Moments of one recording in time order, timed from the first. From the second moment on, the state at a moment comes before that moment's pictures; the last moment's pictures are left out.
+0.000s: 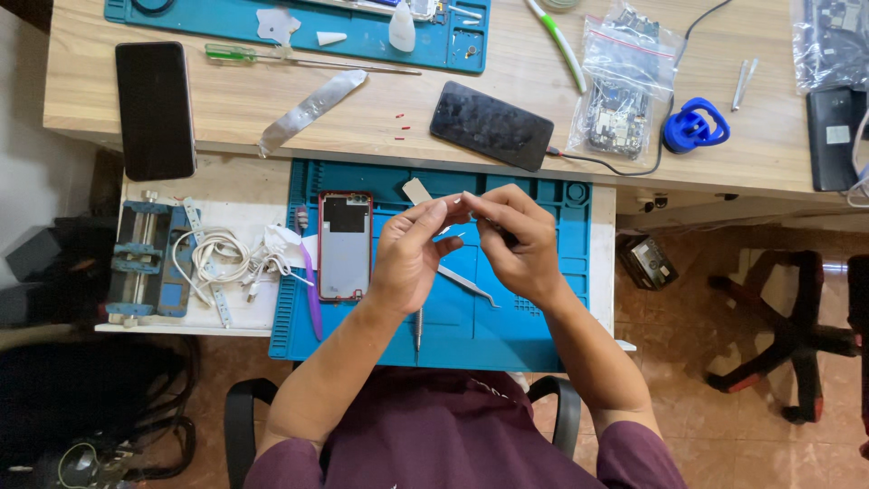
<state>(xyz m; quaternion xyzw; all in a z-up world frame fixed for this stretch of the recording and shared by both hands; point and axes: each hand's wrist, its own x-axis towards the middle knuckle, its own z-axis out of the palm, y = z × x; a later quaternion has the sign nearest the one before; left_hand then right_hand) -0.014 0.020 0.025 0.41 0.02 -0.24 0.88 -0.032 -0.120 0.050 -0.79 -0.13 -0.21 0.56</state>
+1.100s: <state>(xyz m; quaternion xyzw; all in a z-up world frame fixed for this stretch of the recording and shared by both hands) -0.010 0.016 0.001 0.43 0.08 -0.21 0.87 -0.025 -0.136 0.041 -0.79 -0.13 -0.22 0.55</state>
